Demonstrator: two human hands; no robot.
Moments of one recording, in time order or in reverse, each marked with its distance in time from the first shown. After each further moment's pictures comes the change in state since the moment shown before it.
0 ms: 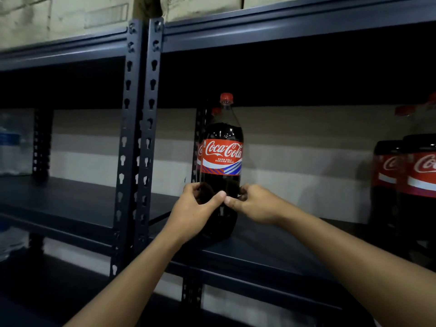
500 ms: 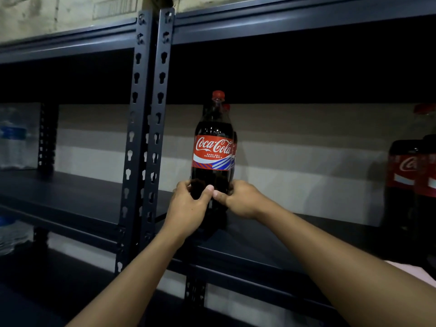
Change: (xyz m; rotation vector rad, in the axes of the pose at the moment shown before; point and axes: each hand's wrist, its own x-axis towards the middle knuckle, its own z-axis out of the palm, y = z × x) left_hand 0.017 -0.023 -0.012 0.007 0.177 -0.036; right_hand 0.045 -0.011 0.039 0.023 0.041 0.011
